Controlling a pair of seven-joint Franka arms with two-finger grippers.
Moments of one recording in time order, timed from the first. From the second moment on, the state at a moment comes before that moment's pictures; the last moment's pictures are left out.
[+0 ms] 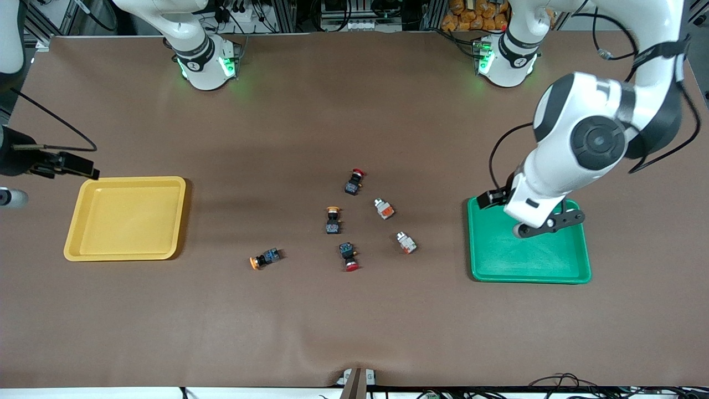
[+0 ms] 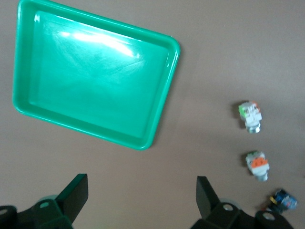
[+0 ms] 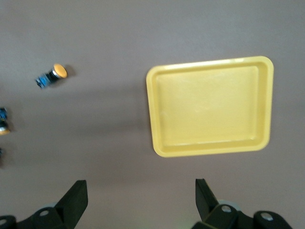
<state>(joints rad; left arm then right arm) -0.27 0.33 -0.07 -1.57 0.02 1.79 -0.61 0.01 0.18 -0.08 -1.47 0.06 1.53 0.02</state>
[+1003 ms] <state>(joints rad) -0.37 0.52 -0.07 -1.56 0.03 2.02 -0.88 0.24 0.36 -0.07 -1.48 0.11 1.67 0.92</state>
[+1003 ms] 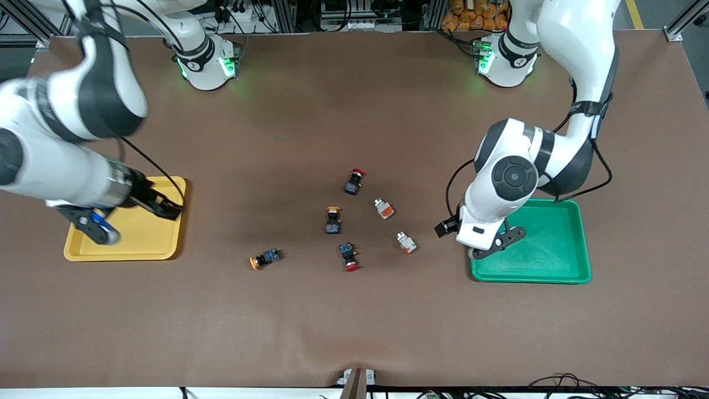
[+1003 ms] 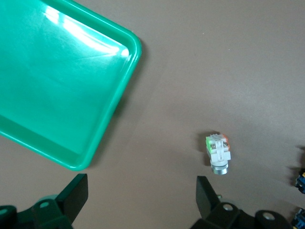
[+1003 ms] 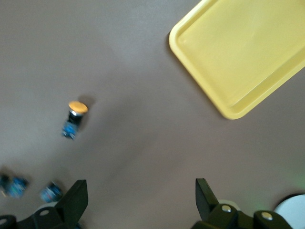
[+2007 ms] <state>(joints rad) -0.49 0.75 -0.07 -1.48 0.03 2.26 -1.15 0.38 0.73 -0.08 -1.48 0.17 2.21 1.31</state>
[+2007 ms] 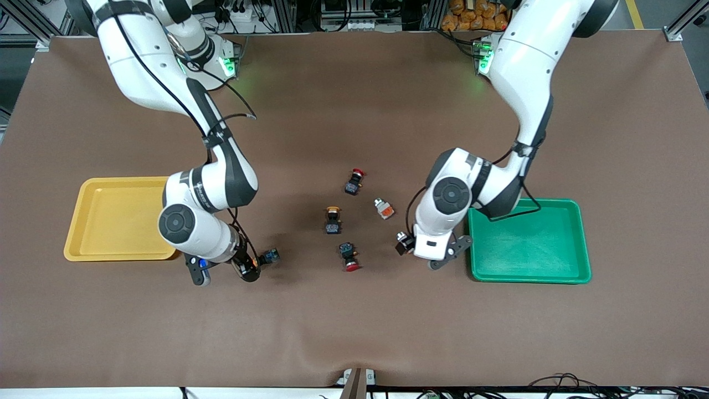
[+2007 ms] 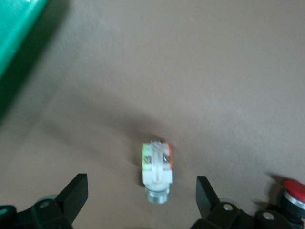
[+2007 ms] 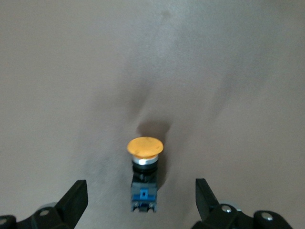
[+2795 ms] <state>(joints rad) -0.53 0.84 -0.07 -1.45 0.09 2.29 -1.25 0.45 0.81 -0.08 -1.48 0.17 2.32 1.31</state>
